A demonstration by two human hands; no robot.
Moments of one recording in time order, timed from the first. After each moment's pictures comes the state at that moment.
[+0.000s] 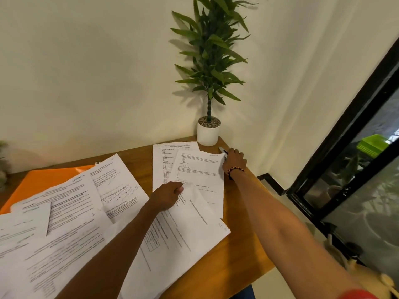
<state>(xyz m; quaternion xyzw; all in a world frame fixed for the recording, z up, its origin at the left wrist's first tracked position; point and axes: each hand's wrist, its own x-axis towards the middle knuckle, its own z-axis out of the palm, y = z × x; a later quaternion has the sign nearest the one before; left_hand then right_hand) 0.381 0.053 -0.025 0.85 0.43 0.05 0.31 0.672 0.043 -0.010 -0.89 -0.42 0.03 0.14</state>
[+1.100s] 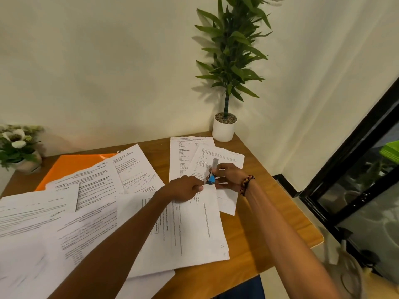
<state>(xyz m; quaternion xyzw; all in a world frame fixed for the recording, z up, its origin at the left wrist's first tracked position) 0.372 0.023 0.014 0.89 0.36 -0.04 0.27 0.569 -0.033 0.044 -0.65 -0.30 0.58 0.39</state>
